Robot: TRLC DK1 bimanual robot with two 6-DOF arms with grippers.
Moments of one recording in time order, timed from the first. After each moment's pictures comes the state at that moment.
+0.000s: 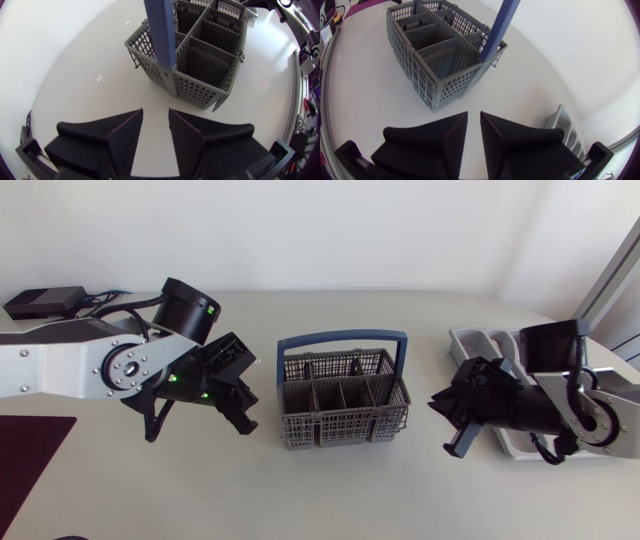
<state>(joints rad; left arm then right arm) -0.47 1.51 0.90 -0.34 0.05 0.44 0.13 1.27 0.56 -0.09 -0.28 -0.75</state>
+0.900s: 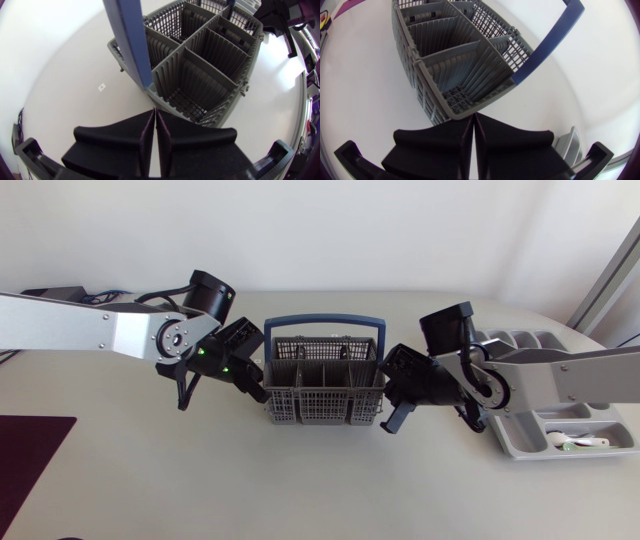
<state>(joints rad) -0.39 1.76 1.08 -0.27 0.12 0.42 0.40 1.61 0.78 0.00 -0.05 -0.59</state>
